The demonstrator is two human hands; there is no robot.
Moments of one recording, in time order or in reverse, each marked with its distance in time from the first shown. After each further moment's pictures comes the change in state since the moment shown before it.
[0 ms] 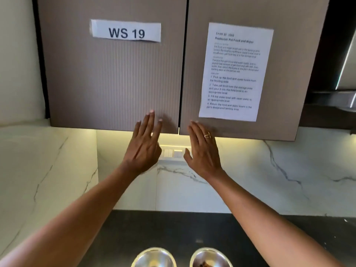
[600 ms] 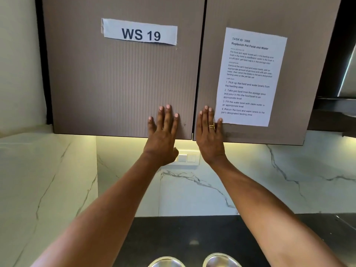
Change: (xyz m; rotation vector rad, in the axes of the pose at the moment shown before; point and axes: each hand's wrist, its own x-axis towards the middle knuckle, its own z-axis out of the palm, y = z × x) left_hand 0.046 -0.015 0.000 0.101 -0.164 0.016; right_hand 0.064 -0.003 0.049 -0.621 0.006 0.031
